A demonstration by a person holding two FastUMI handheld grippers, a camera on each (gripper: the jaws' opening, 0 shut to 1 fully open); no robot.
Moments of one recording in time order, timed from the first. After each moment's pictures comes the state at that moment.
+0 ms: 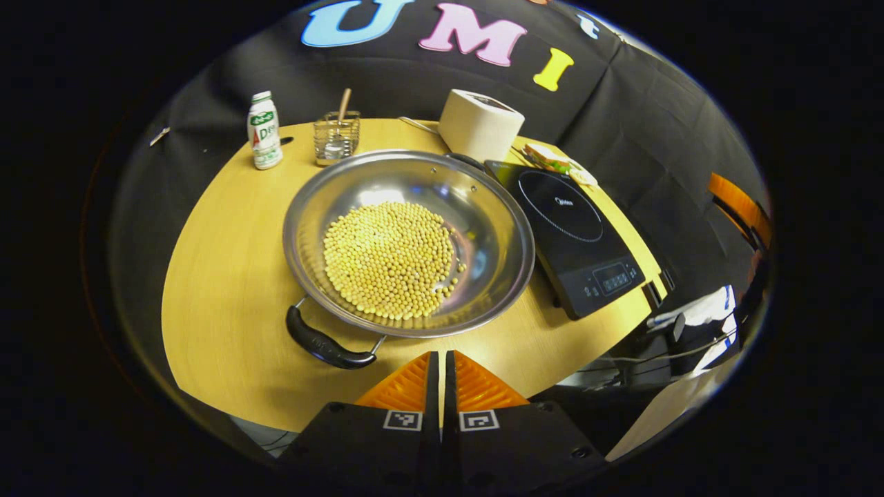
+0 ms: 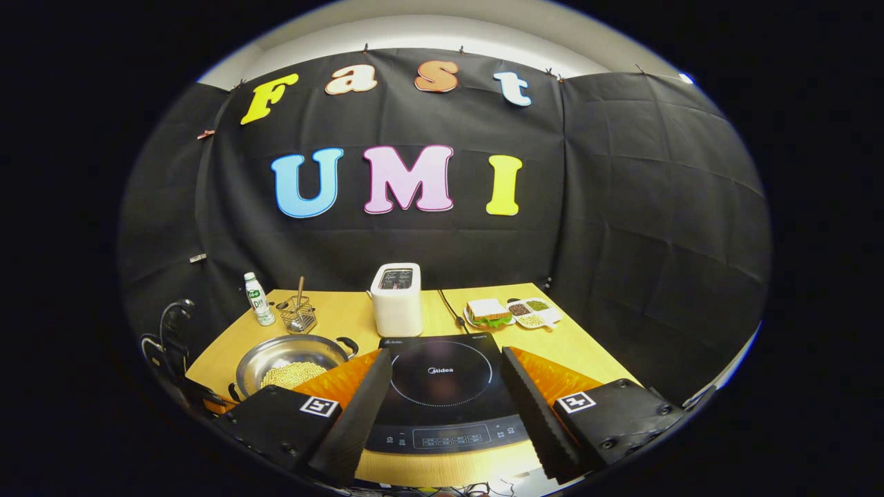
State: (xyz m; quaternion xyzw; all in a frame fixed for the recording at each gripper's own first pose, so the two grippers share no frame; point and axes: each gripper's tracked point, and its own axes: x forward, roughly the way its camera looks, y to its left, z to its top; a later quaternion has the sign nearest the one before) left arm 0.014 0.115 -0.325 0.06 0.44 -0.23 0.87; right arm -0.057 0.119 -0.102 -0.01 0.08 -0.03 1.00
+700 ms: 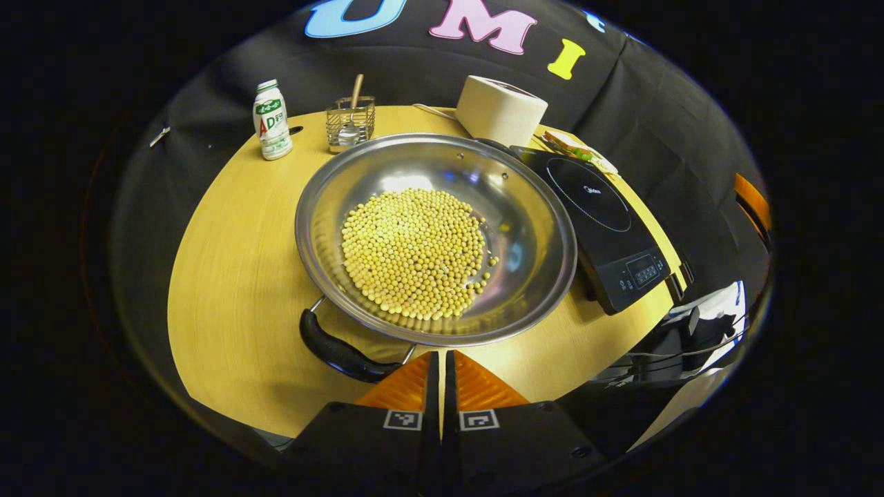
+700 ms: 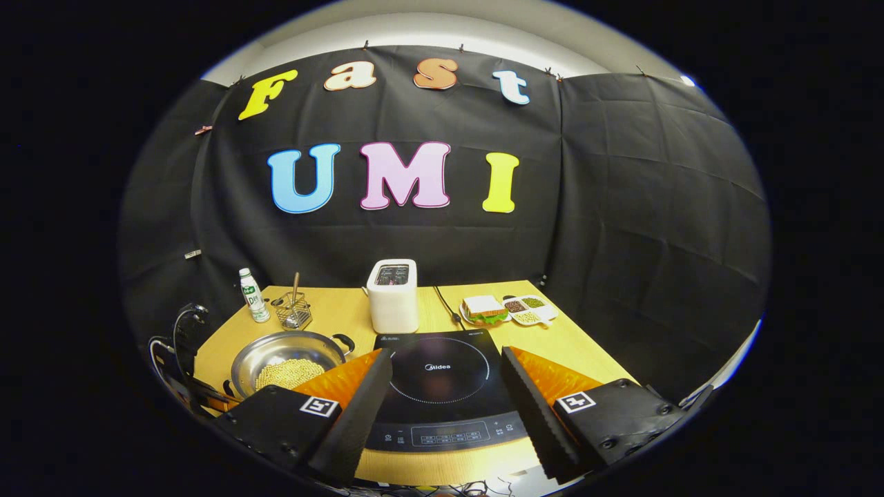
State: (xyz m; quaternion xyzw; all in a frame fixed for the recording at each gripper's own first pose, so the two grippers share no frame) left arm 0.040 0.143 -0.341 0.06 0.45 -0.20 0.87; right arm -0.054 0.127 -0.108 -0.02 0.09 -0.04 0.99
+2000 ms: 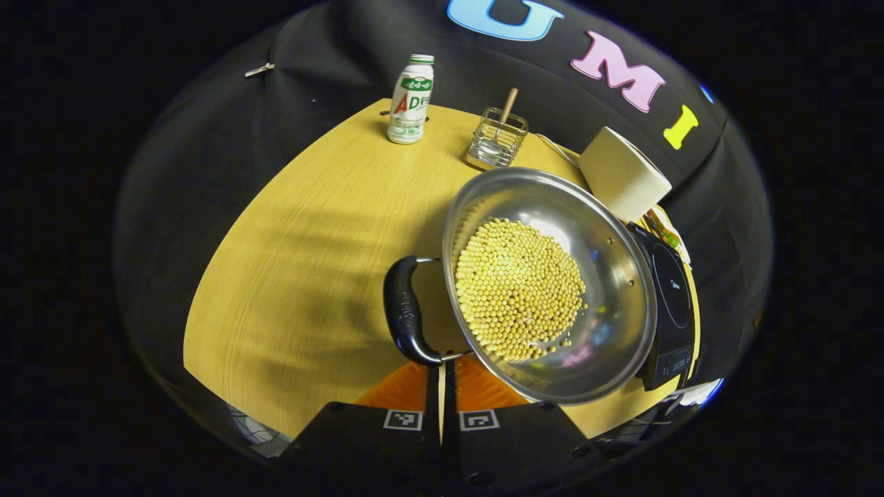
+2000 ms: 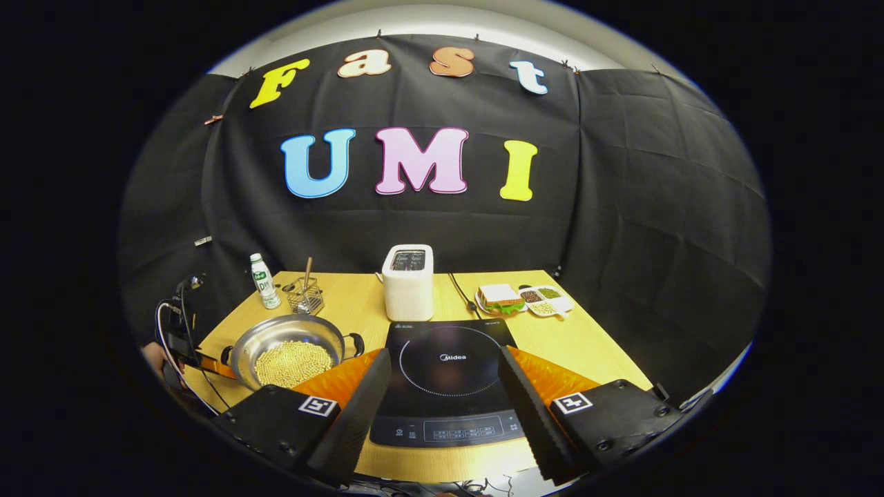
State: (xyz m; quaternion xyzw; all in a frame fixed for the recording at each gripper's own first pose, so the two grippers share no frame) left arm 0.118 0.244 -0.336 -0.07 0.44 -0.04 0.89; right arm -0.047 0.146 -0.127 -0.03 0.13 -0.01 0.99
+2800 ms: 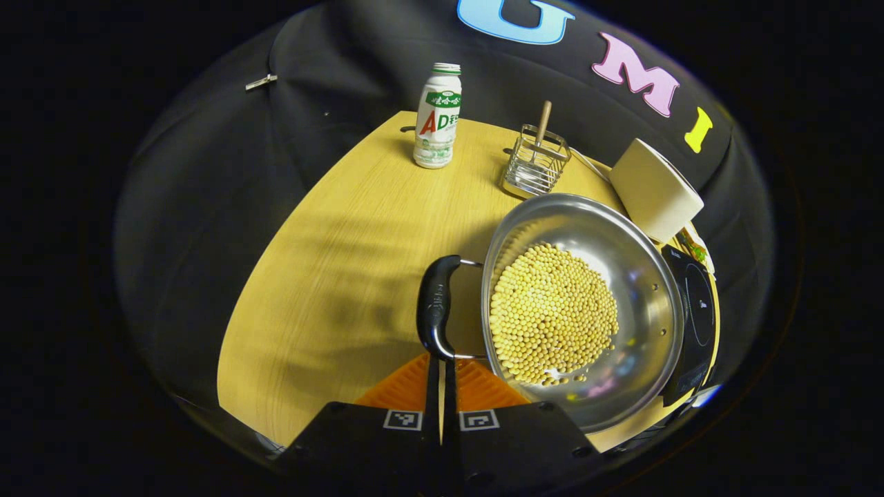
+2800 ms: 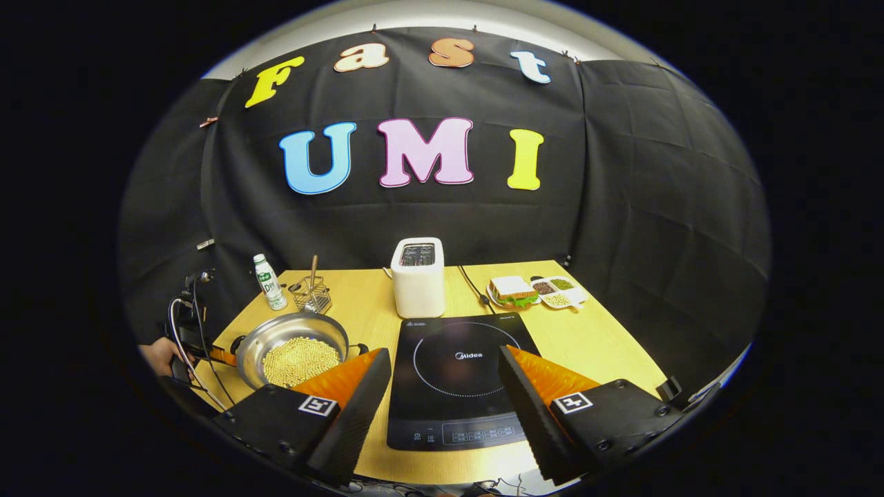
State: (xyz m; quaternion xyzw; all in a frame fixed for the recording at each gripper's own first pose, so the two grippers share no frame) left arm 0.173 0.285 -0.324 -0.03 0.43 -0.01 0.90; right arm -0.029 0.165 -0.132 -0.01 0.14 0.00 0.99
